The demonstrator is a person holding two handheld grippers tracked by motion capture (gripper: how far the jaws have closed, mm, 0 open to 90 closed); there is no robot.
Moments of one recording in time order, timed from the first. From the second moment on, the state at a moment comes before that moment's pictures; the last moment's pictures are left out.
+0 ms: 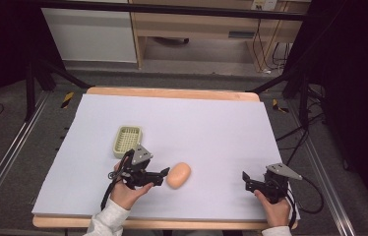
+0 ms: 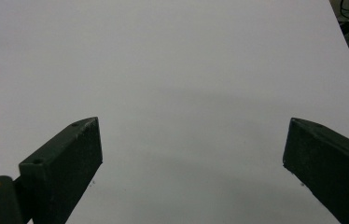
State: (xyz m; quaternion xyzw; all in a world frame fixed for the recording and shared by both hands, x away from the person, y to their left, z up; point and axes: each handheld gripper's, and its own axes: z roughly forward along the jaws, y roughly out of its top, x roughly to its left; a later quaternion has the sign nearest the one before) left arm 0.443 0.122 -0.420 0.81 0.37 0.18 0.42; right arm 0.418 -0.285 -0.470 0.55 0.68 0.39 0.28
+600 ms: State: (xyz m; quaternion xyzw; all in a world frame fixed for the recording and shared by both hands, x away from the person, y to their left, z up) left arm 0.446 0.097 -0.425 0.82 0.35 0.17 0.41; right arm 0.419 -0.284 -0.469 0.55 0.68 0.39 0.27
